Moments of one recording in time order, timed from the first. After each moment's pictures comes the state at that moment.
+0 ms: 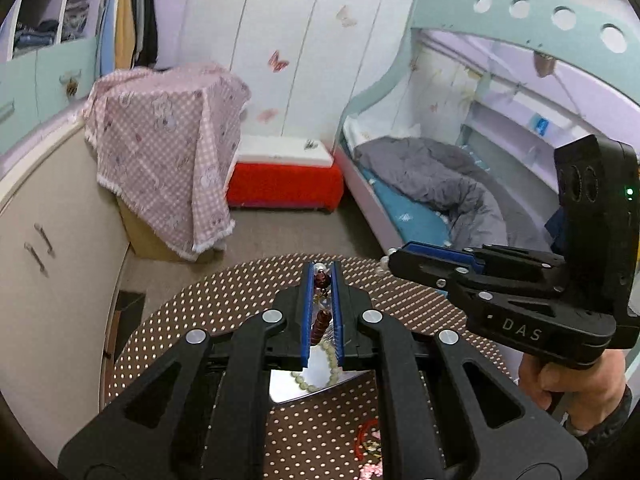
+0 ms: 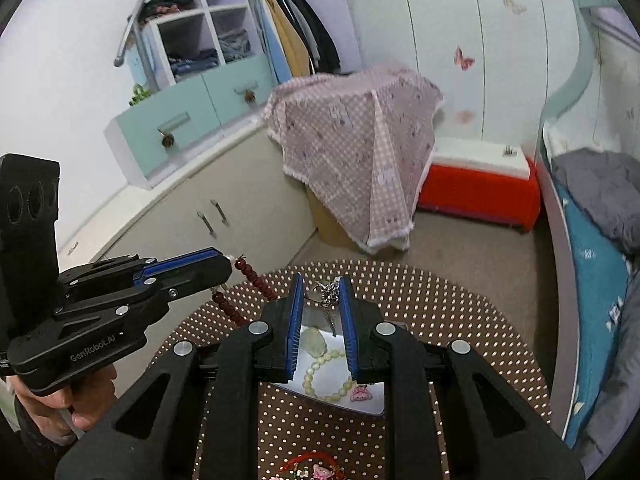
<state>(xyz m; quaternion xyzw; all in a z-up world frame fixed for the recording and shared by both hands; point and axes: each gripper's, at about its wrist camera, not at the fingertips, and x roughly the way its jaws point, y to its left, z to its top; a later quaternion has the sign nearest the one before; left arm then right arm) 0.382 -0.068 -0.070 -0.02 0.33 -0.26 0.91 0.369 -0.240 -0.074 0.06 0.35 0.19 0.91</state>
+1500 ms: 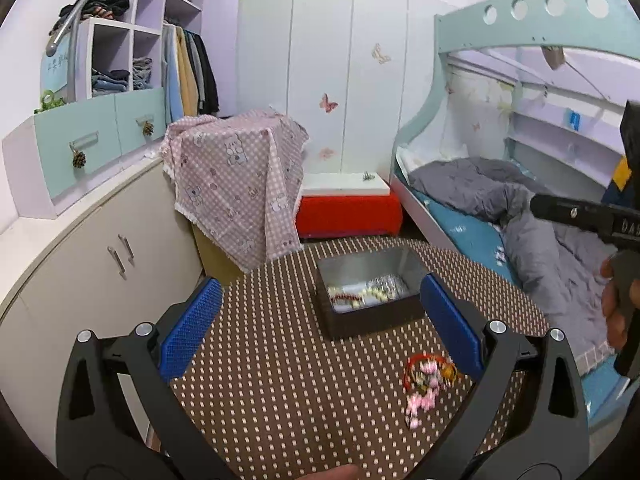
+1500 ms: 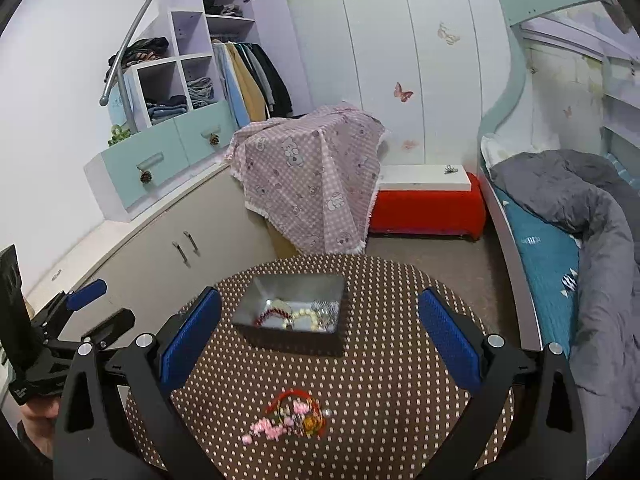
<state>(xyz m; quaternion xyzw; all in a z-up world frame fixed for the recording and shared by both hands) 0.240 -0.035 -0.076 0.03 0.24 -0.15 0.96 0.234 -0.284 -0.060 0.08 0.28 0.10 0.95</state>
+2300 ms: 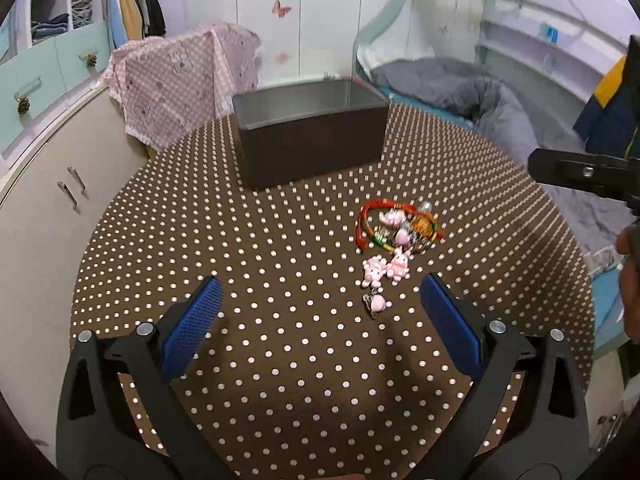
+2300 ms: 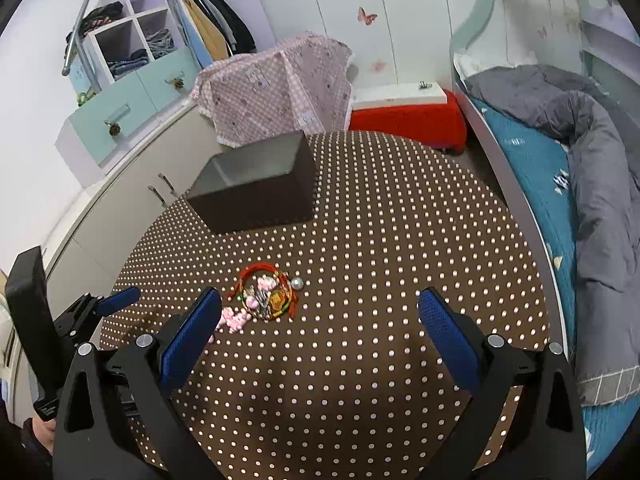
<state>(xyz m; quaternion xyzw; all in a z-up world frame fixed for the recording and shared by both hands) 0.225 -0.089 -0.191 0.09 0.39 -0.21 0.89 0.191 -0.295 -0.164 0.12 0.39 0.07 0.91</state>
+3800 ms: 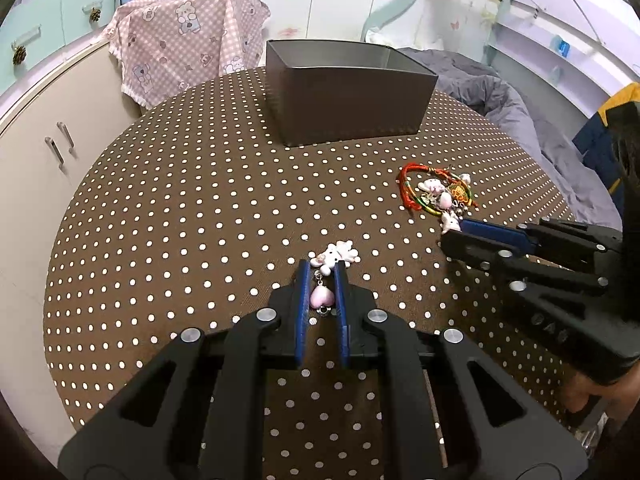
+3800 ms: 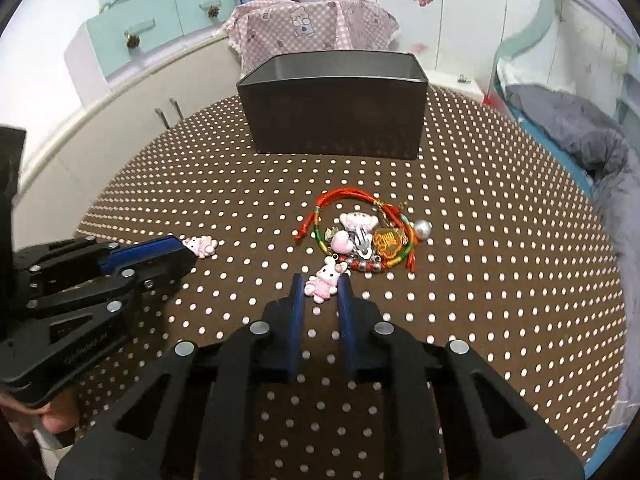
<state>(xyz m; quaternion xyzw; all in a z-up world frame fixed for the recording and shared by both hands) 0.248 -0.042 -0.218 0.04 0.43 -0.22 0.88 0.221 -0.207 -0.226 0.02 0.43 0.10 0.90</state>
